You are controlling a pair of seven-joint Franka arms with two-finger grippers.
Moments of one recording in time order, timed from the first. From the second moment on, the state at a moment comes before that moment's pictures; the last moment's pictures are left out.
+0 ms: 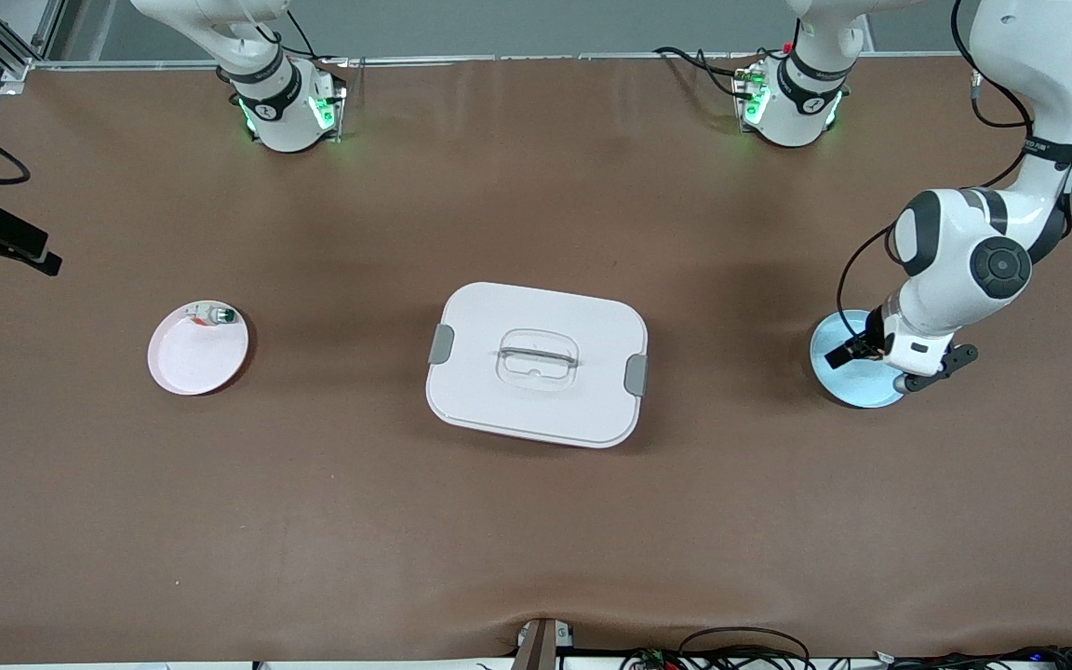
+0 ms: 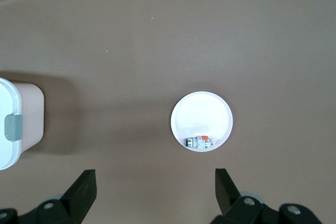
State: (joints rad) left arm 0.14 0.28 -0.15 -2.21 0.04 2.47 -0.38; right arm -0.02 0.06 -0.05 -1.44 0.06 1.51 0.00
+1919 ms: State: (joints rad) left arm 0.10 -0.07 -0.18 -2.01 0.00 2.08 -0.09; right arm -0.02 0.05 -0.04 -1.44 0.00 1.46 -0.01
